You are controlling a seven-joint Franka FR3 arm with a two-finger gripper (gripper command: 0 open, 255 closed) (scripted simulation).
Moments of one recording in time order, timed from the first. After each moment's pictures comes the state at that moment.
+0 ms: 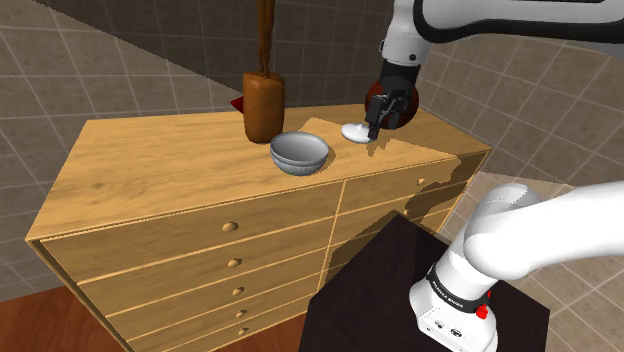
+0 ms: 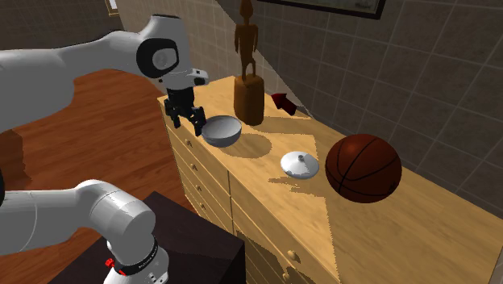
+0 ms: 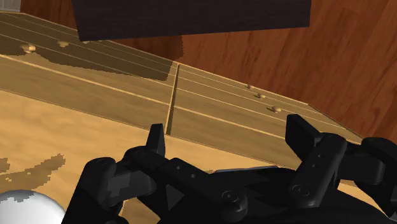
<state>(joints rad) 0.02 -0.77 -0.01 -2.42 -0.02 1.62 0.02</state>
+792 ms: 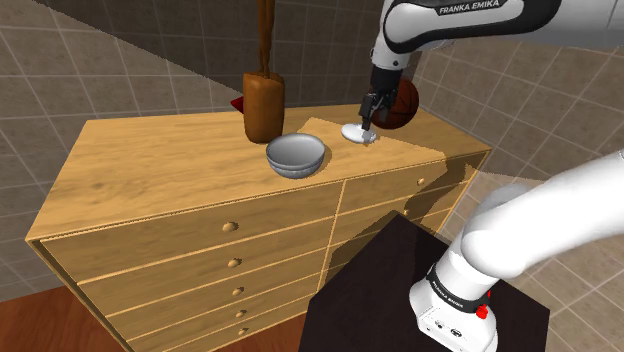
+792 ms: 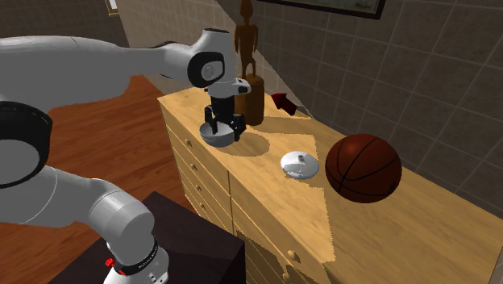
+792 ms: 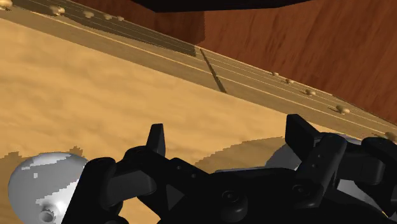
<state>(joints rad) -0.03 -0.50 -0.17 -2.32 -0.11 1.80 -0.16</state>
